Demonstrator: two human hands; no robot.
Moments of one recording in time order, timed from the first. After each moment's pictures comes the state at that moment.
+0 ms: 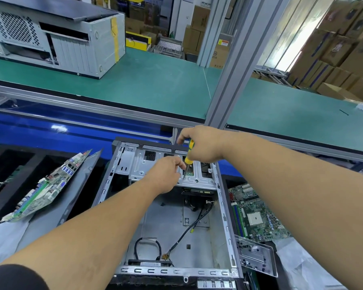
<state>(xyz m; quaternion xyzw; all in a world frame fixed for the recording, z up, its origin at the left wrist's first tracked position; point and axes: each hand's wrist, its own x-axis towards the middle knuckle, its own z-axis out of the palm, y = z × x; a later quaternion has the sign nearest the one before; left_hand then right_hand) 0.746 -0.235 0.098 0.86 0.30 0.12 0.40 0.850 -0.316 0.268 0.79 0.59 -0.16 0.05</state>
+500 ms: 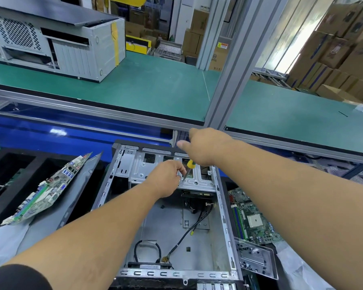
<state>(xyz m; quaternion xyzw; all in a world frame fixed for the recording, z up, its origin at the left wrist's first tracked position) 0.747 -0.240 0.099 0.89 0.29 0.11 0.34 0.845 -0.320 0.260 0.79 0.59 0.01 0.16</state>
